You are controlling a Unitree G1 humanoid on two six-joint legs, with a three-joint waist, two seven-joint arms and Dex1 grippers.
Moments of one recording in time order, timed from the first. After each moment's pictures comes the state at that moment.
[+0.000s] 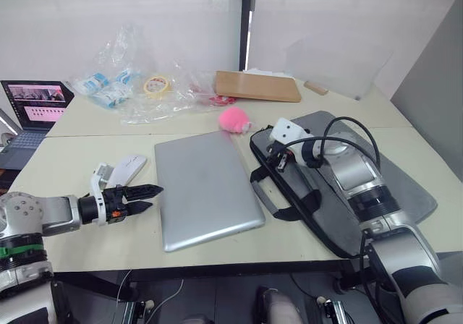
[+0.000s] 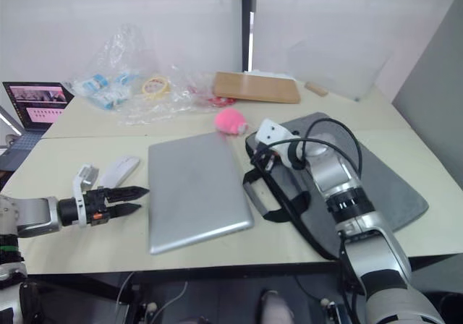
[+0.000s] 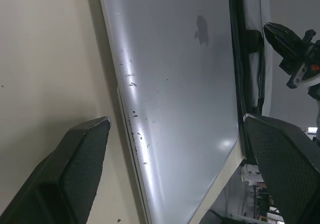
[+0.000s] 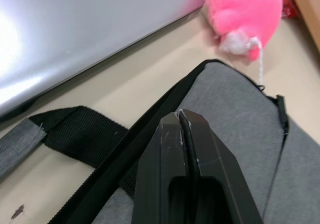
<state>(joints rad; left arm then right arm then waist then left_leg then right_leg) -0.51 0.75 0.47 0.34 -0.95 1.61 -0.58 -0.90 -0.50 0.30 0.42 -0.15 0.32 0.87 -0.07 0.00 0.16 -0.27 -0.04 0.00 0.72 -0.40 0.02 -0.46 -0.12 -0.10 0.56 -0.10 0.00</state>
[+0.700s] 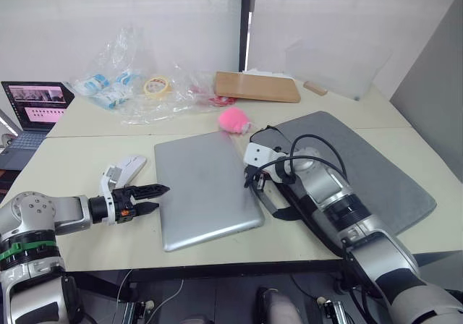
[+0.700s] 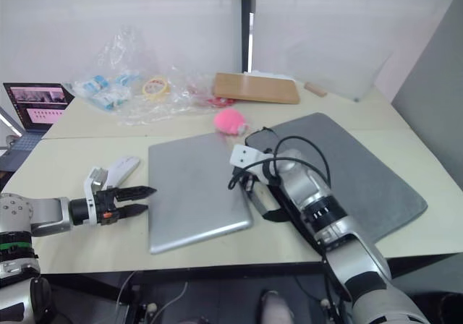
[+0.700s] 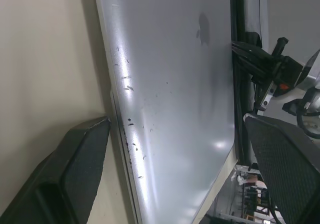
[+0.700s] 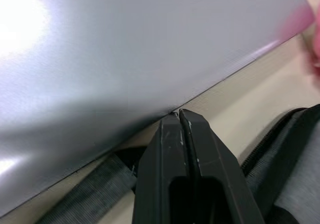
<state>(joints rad) -0.53 0.68 0.49 0.37 -0.90 1.60 -0.58 -0.88 -0.39 0.43 0.43 -0.24 0.31 0.89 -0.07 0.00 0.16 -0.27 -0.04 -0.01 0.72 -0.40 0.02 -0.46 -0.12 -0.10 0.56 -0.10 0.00</state>
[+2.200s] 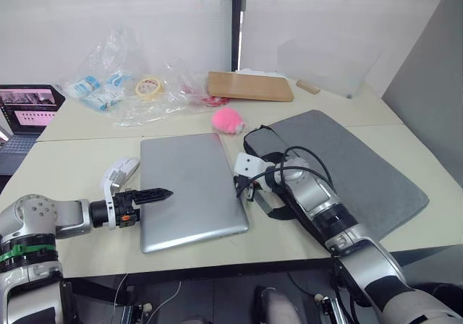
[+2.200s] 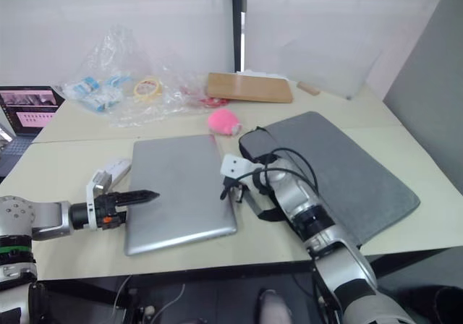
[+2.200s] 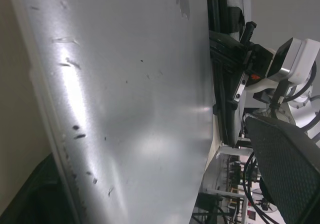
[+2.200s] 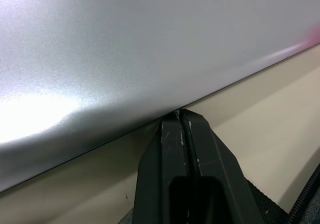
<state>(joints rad) -0.49 0.73 0.42 0.37 -0.97 1.61 -0.68 -0.82 -0.30 0.38 0.44 -0.25 0.22 0.92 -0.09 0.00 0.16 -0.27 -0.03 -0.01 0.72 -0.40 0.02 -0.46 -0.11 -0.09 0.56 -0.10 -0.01</state>
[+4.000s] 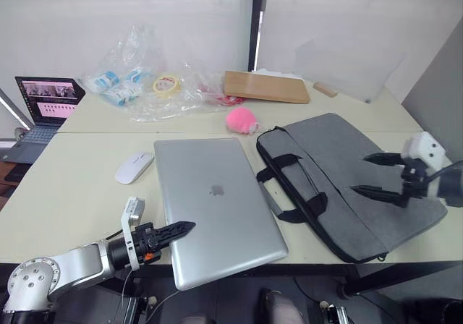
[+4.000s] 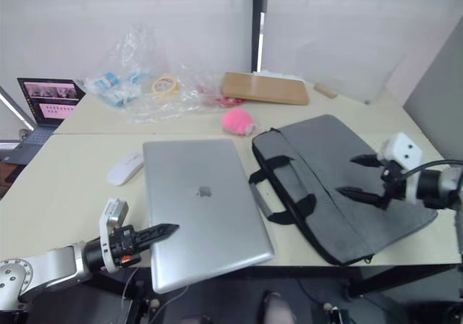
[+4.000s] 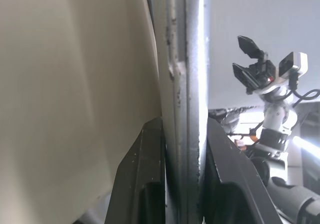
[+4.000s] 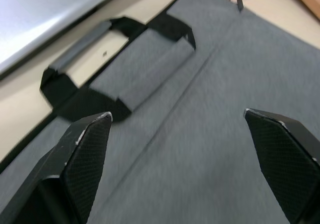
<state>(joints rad) 0.03 0.72 0.25 -0.16 -1.92 1.20 -0.10 -0.27 -1.07 -0.34 0.11 0.32 0.33 1.34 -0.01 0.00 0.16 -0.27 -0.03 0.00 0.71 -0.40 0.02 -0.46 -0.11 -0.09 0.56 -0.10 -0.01</state>
